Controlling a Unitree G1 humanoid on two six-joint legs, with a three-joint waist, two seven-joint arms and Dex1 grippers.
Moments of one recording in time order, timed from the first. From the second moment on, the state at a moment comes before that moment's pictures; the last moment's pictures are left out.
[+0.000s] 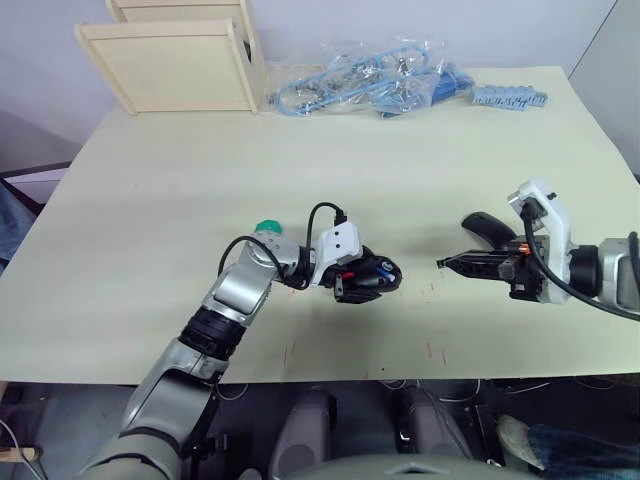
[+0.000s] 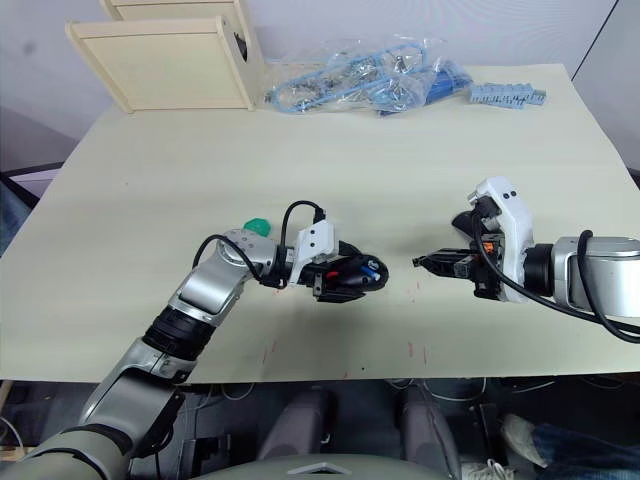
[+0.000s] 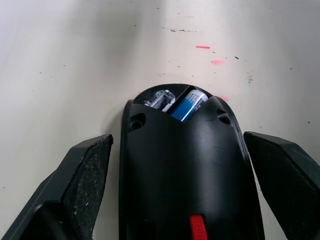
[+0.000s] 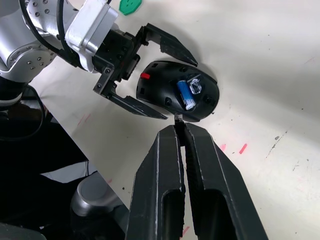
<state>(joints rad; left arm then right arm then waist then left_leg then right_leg) -0.59 0.48 -0.37 0.09 -0.10 0.37 -1.15 -0.41 -1.23 -0.01 -0.46 1.95 1.06 -0.10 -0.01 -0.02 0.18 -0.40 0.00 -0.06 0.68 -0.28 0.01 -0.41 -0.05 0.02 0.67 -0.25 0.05</state>
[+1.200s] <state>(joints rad) -0.51 0.48 -0.41 -0.14 -0.08 0.55 -1.02 -1.01 -0.77 0.37 -0.15 1.38 1.57 -0.02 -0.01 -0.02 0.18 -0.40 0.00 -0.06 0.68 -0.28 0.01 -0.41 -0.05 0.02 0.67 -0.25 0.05</state>
